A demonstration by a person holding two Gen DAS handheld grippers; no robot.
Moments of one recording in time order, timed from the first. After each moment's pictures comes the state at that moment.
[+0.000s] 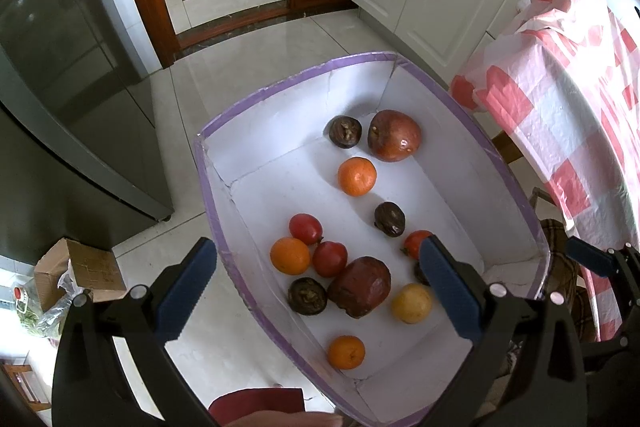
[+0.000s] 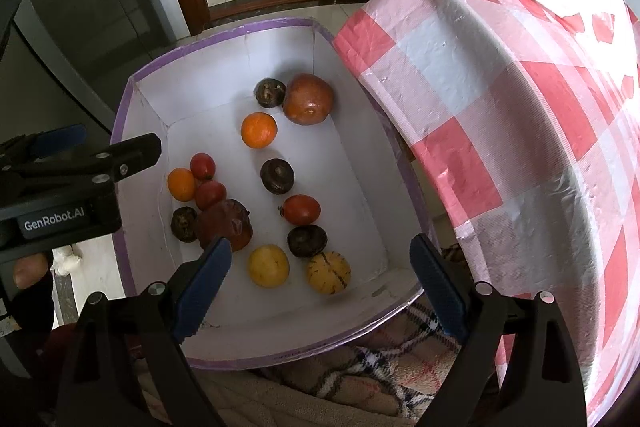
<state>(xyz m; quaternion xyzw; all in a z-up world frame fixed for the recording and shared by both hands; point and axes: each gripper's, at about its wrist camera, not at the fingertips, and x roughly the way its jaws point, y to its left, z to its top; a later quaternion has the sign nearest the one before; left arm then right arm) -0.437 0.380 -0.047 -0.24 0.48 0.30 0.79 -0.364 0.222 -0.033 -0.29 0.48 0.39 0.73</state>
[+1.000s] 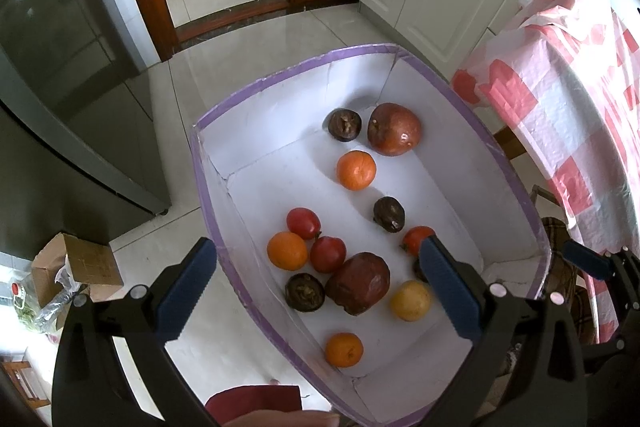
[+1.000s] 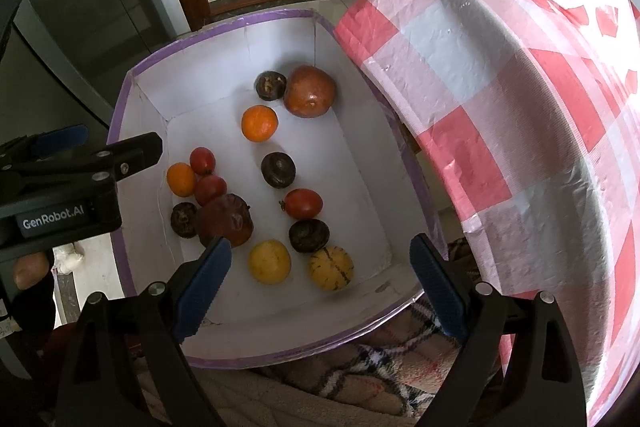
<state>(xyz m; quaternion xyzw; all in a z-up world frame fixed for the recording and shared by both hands) -0.440 0.374 -0.052 -0.25 0.49 0.30 0.78 -0.366 0.213 -0.040 -0.29 0.49 0.39 0.72</state>
